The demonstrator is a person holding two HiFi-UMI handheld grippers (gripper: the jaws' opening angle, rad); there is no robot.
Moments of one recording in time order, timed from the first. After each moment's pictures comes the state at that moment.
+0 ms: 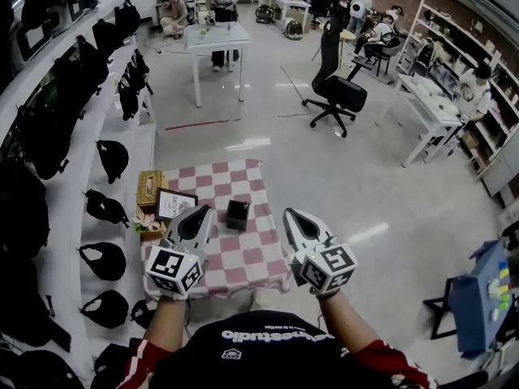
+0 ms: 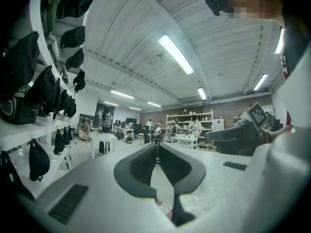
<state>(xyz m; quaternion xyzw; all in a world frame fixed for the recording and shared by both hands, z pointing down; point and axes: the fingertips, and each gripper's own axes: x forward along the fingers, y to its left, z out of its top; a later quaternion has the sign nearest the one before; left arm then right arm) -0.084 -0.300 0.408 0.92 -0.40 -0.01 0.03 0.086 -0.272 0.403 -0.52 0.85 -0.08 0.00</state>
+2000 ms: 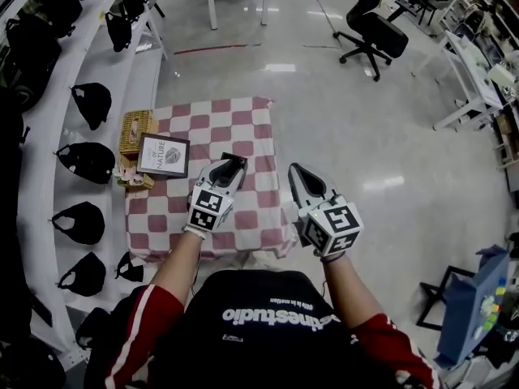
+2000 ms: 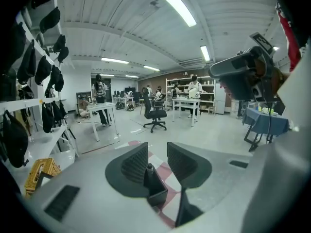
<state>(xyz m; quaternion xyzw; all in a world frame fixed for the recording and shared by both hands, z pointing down) 0.027 -0.423 0.657 0.89 -0.40 0.20 0.08 0.145 -0.385 0.529 -0.49 0.85 -0.16 -0.06</state>
